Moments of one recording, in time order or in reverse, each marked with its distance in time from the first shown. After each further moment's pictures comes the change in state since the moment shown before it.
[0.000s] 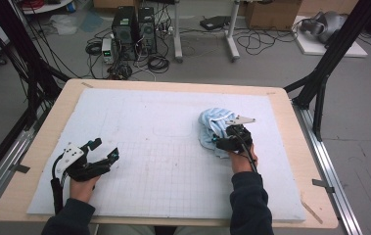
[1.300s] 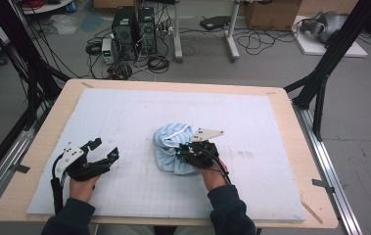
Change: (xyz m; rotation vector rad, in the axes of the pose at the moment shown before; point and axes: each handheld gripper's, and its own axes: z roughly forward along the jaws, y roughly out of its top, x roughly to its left) left arm 0.001 0.000 0.001 0.006 0.003 -0.005; right arm 0.106 0.011 -0.004 -0.126 0.416 -0.134
